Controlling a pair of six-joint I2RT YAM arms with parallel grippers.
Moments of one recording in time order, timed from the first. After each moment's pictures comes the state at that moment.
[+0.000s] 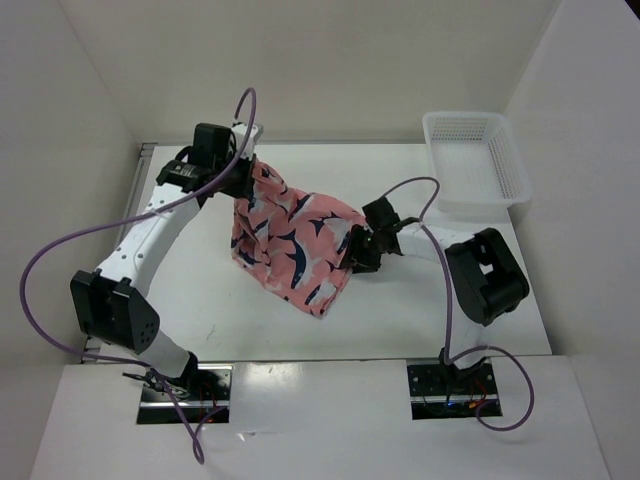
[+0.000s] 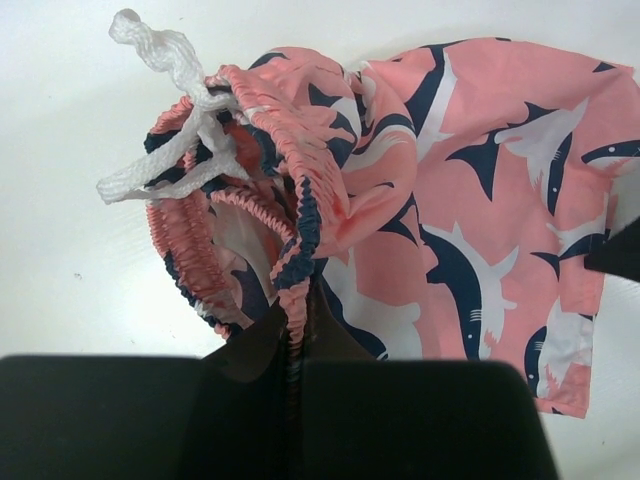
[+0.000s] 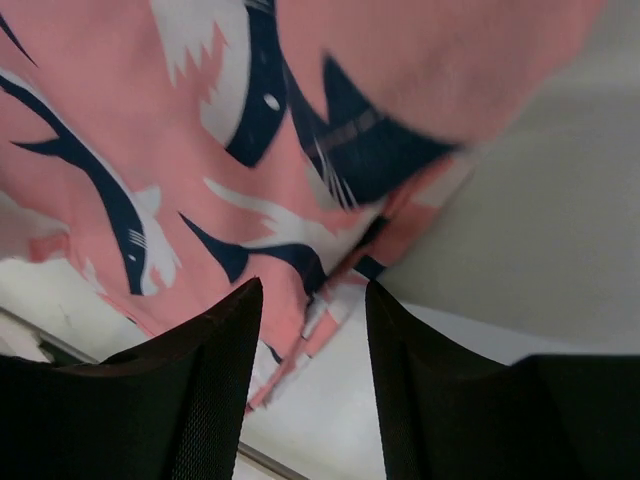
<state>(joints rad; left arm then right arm) -0.28 1.55 1.54 -0.69 0.08 0.07 0.46 1.72 0.94 -0.30 -0.26 0.72</state>
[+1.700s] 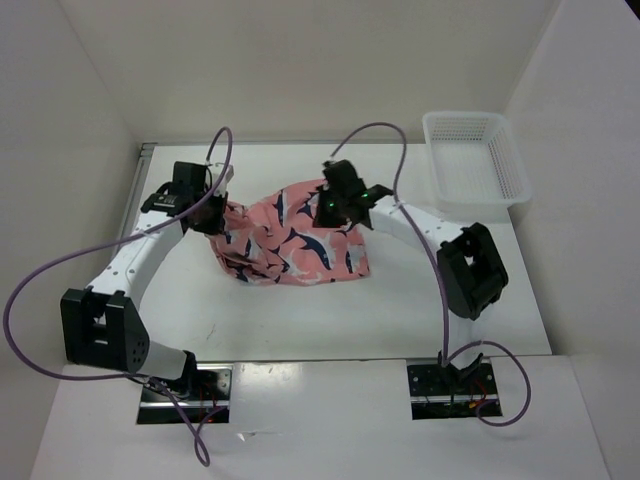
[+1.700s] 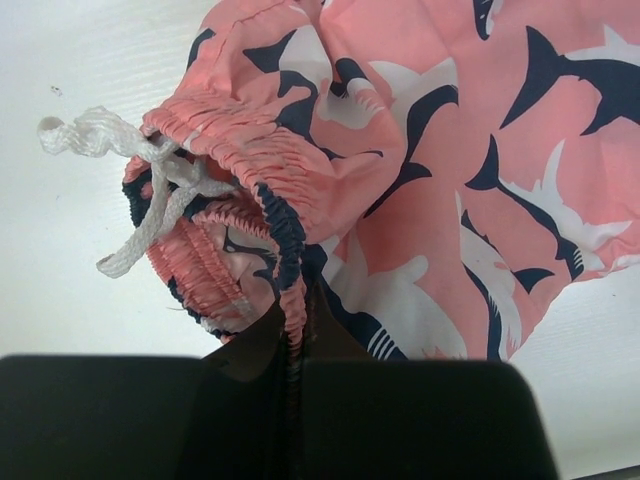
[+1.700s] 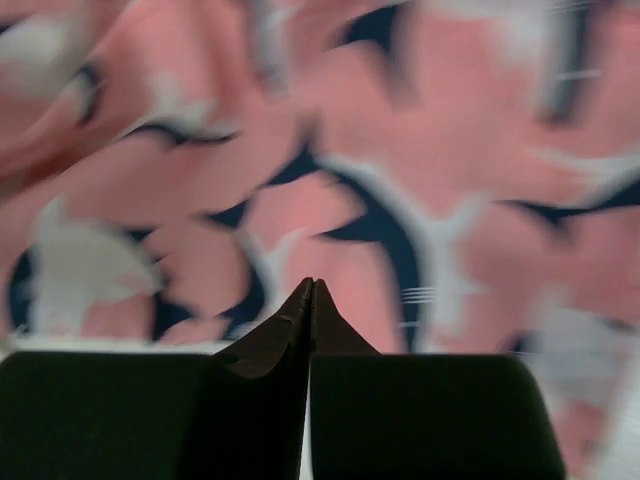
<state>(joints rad) -0.12 1.43 1.18 -0.67 0.07 0.07 0.55 1.84 1.41 -0.39 -0.06 0.57</state>
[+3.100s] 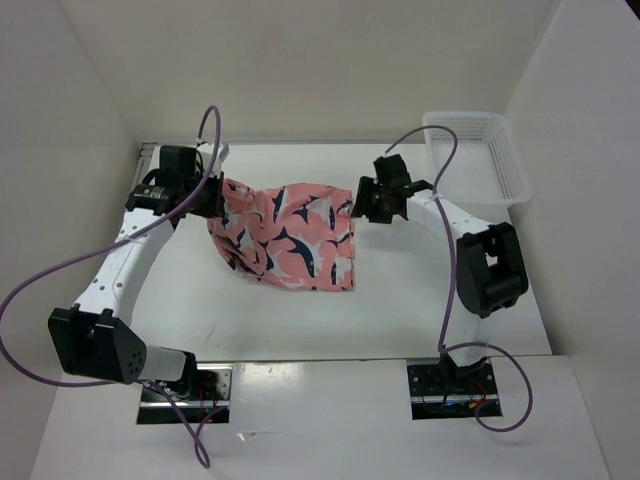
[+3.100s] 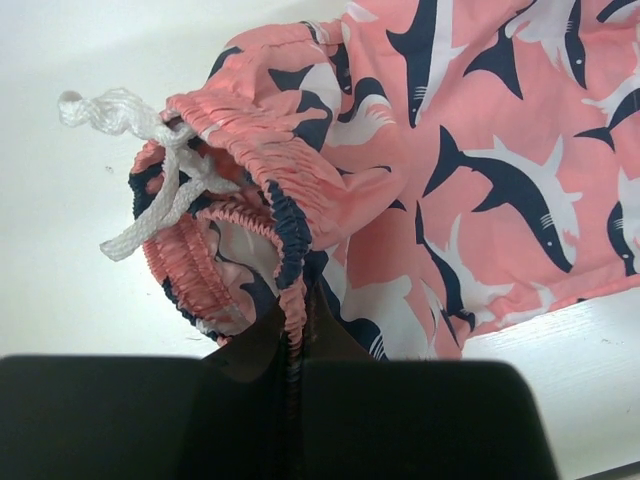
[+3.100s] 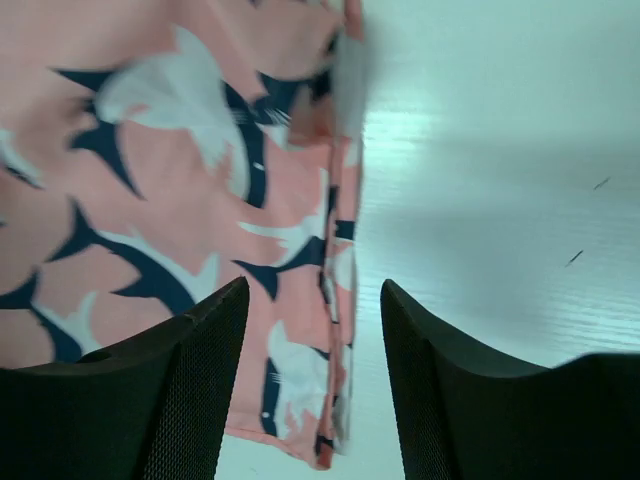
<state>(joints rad) -0.13 1.36 1.32 -0.72 0.11 0.07 0.36 1.76 1.31 -0.40 -0.07 0.52</state>
